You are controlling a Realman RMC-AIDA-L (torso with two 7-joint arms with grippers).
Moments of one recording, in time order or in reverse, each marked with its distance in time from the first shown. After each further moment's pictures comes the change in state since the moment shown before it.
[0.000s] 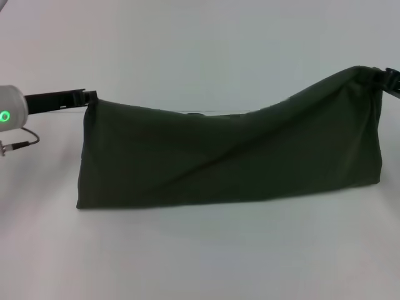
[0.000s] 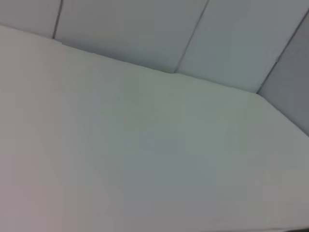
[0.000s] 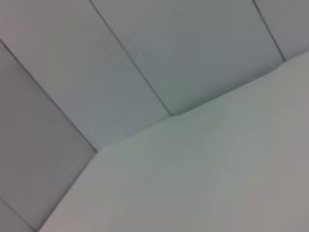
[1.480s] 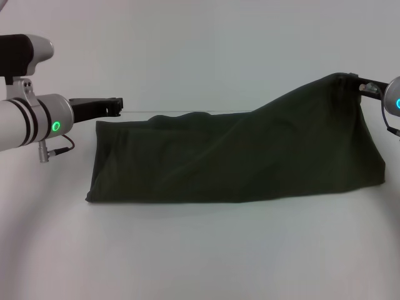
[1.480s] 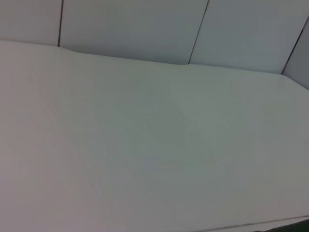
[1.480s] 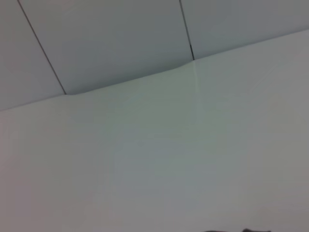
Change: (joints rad) left arm -0.041 -0.094 0.151 -0.061 -0.049 -0.304 0.081; right arm 0.217 -0.005 -0.250 0.320 0.015 0.699 -0.070
